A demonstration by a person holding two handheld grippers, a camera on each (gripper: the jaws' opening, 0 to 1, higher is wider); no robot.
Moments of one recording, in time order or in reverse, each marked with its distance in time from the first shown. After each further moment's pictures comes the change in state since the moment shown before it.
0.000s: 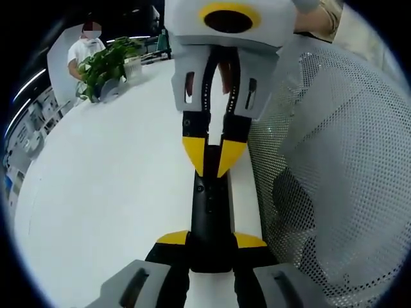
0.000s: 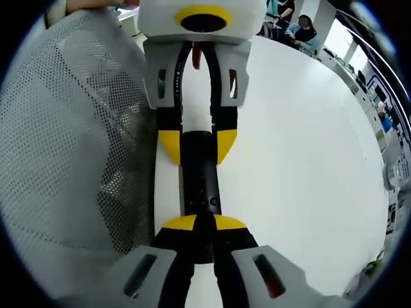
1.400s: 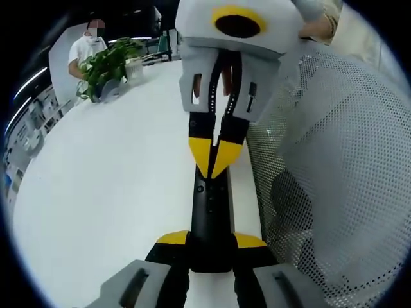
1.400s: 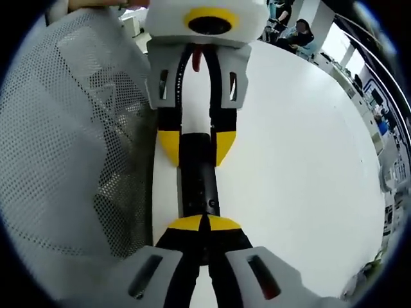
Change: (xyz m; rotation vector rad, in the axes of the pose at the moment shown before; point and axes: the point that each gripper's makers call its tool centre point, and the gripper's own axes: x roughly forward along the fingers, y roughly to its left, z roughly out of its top) left arm -0.001 0.000 0.000 -0.011 -0.017 -0.006; right arm 0.000 0.000 0.000 -0.059 -0.008 -0.046
